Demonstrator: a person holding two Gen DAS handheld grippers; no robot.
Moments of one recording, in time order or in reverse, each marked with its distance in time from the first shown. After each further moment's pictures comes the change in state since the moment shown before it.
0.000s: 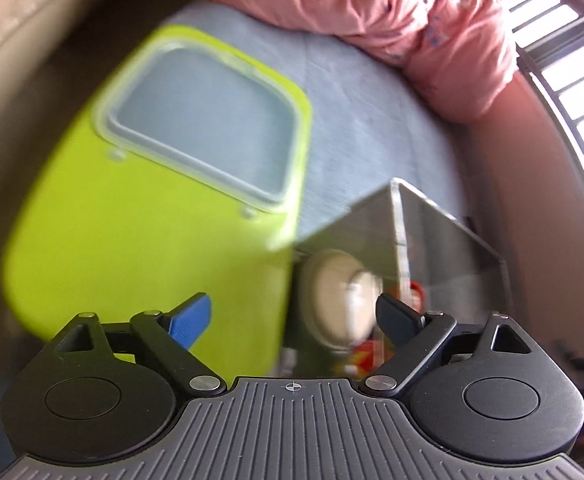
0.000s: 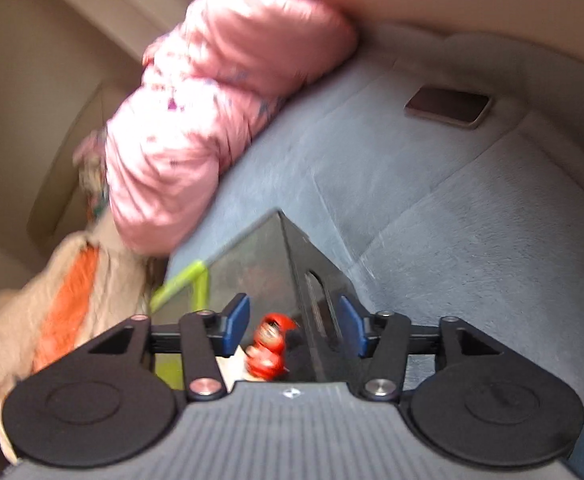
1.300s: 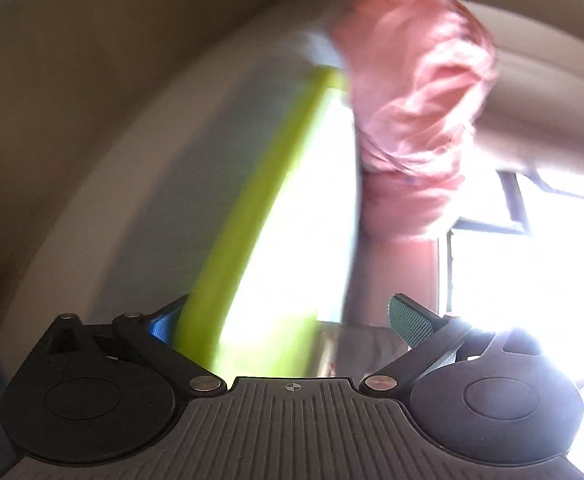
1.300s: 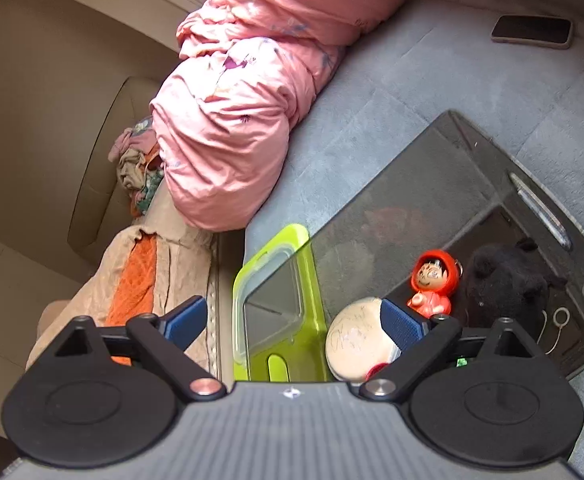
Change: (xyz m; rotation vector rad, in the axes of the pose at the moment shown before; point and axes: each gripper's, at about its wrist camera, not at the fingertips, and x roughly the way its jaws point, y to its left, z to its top) left arm 0.040 0.234 0.017 -0.520 -0.062 -0.581; right arm 0.073 0.113 -0.051 0.054 0.129 0.118
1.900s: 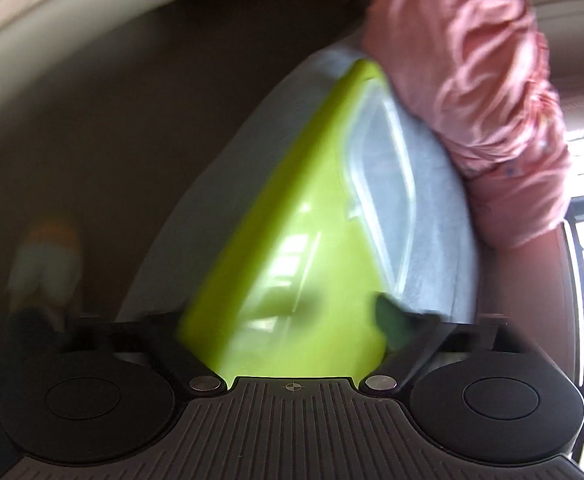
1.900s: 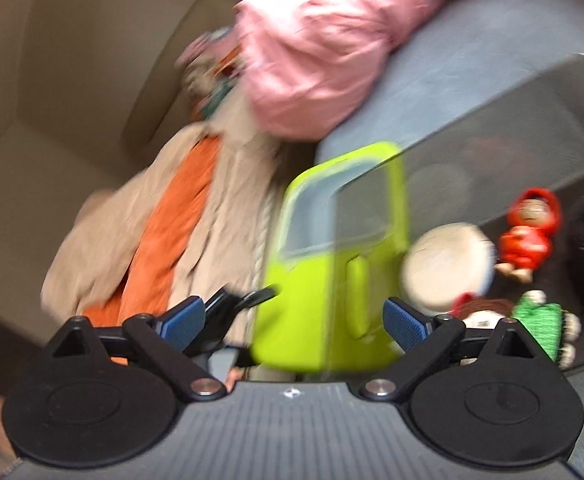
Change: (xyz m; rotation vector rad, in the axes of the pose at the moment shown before) left arm 0.046 -0.073 -0.035 0.089 -0.124 0.480; right arm 0.027 0.063 -0.060 -0.257 0.228 0.171
